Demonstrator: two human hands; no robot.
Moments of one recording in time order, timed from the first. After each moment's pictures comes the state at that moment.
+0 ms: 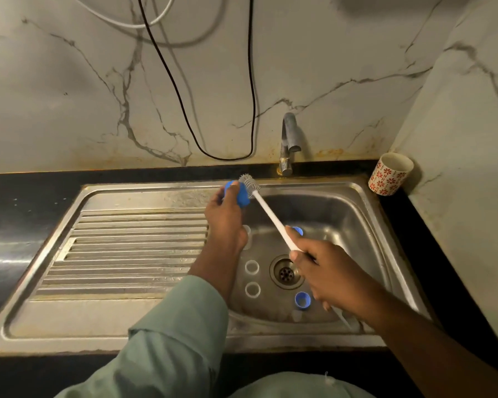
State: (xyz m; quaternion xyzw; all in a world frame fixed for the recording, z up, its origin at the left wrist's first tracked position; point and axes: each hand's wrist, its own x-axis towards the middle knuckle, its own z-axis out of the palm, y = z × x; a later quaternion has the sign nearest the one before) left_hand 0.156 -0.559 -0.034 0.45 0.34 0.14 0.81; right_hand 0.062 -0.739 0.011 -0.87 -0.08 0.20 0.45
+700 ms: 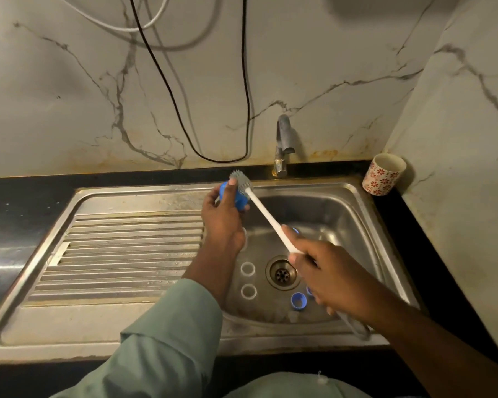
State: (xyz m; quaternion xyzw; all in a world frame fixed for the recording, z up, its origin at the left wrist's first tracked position) left_hand 0.157 -0.559 -0.034 0.43 0.30 0.15 0.84; right_hand 0.060 -0.740 0.023 -0.87 -0.12 0.19 0.43
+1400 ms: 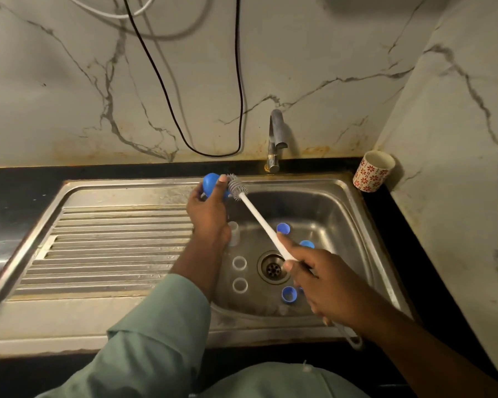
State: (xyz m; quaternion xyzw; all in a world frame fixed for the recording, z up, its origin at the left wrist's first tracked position) left_hand 0.152 -0.558 -0.037 0.46 0.30 0.16 0.82; right_hand 0.043 -0.748 0.011 -0.85 -0.11 0.19 0.47
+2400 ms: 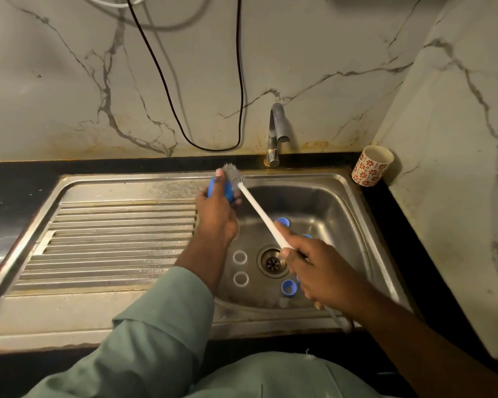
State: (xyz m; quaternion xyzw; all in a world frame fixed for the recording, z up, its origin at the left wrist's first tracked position) left_hand 0.152 -0.558 -0.040 0.38 0.30 0.09 0.87; right_hand 0.045 -0.738 0.006 -0.86 -0.09 0.18 0.47
